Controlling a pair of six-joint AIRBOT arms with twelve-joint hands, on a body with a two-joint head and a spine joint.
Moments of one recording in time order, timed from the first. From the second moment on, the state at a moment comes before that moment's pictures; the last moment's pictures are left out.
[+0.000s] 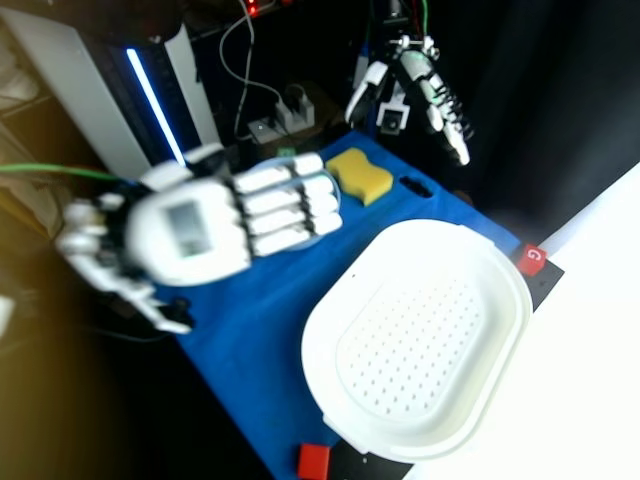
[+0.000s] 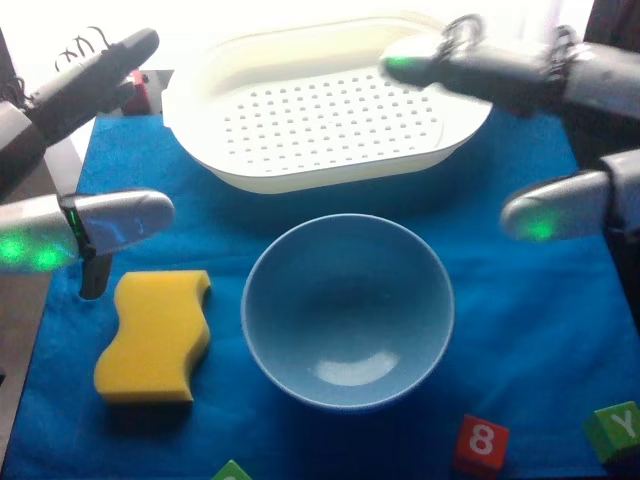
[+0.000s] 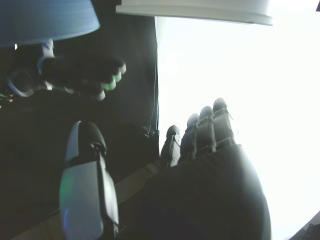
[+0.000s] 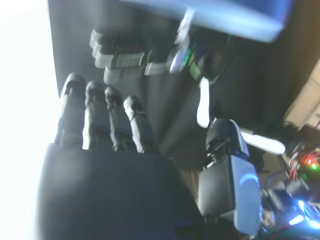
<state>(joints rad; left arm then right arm) 1.12 -0.93 1.12 -0.16 -1.30 0.51 -0.75 -1.09 1.45 -0.62 1.18 0.10</state>
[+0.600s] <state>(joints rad) 1.16 -0.92 1.07 -0.20 -1.45 0.51 -1.16 -1.04 1.35 -0.02 1.56 0.02</state>
